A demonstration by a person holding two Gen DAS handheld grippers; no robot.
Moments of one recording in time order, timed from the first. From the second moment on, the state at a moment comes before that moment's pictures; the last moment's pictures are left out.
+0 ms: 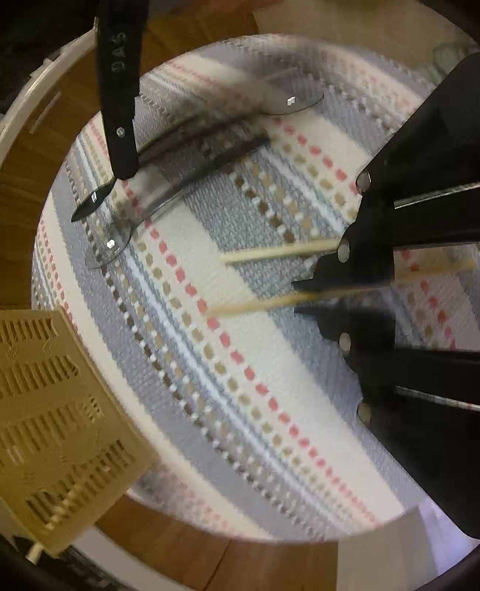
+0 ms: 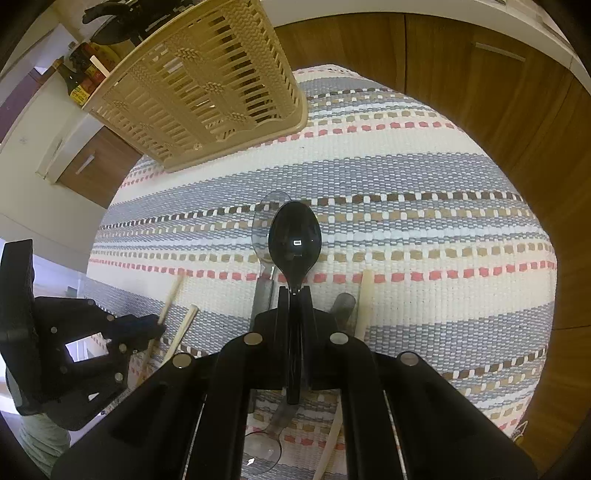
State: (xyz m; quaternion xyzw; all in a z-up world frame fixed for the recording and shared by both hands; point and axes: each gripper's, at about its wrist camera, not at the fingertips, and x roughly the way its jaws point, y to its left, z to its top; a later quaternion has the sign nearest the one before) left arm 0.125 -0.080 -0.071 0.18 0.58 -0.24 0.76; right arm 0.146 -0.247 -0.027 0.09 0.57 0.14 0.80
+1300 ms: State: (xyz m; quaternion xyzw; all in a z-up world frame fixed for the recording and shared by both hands) left arm 0.155 0.016 0.126 -0.13 0.07 -0.21 0.97; right arm 0.193 -0.191 0.123 0.02 0.19 0.14 0.97
